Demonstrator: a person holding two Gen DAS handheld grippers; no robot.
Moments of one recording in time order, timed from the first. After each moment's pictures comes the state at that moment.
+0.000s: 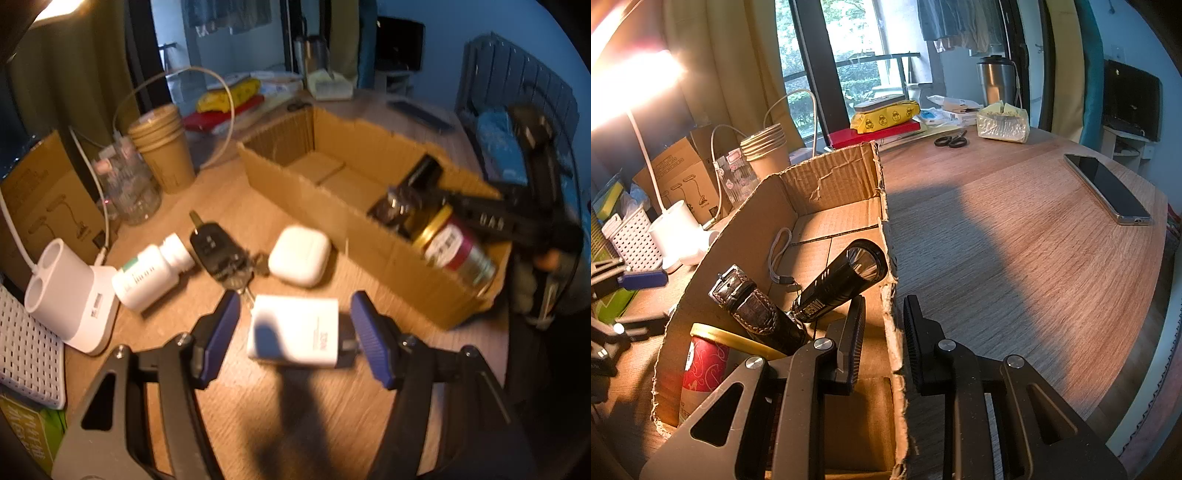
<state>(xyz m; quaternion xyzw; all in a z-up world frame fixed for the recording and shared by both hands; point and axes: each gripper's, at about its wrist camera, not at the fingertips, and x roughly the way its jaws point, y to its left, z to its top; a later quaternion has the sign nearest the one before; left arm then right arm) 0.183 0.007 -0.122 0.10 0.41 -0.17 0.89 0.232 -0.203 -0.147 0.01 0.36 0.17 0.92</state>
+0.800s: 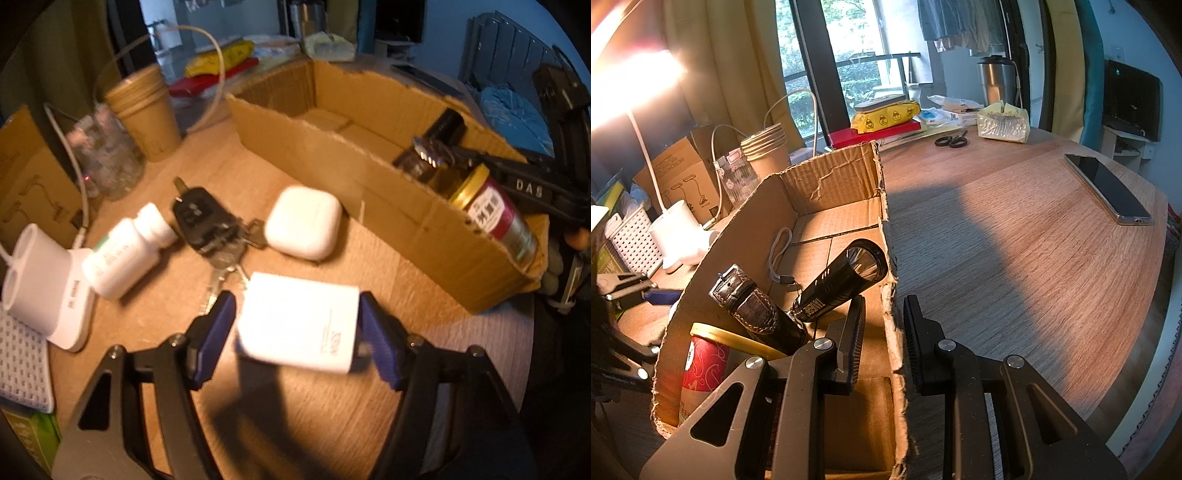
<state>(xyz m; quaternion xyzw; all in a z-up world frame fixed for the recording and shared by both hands) 0.205 0.003 -0.162 0.13 0.47 -0.17 0.86 0.231 -0.204 -0.147 0.01 0.36 0.17 0.92</state>
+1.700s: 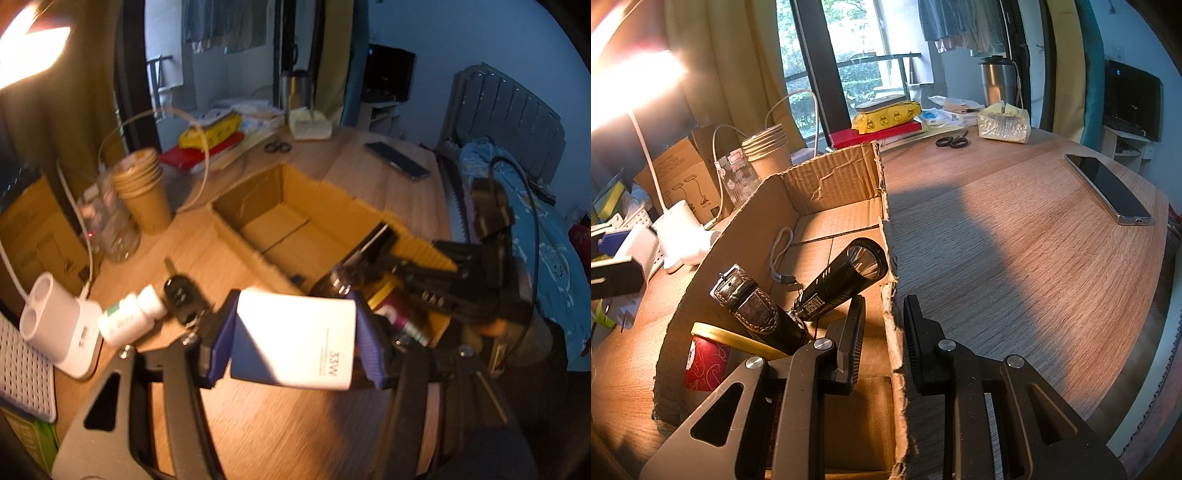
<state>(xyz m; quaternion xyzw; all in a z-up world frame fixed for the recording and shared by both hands) 0.192 -0.022 -0.076 0.06 0.37 -0.20 0.90 0.231 -0.204 -0.147 0.01 0.36 0.17 0.92</state>
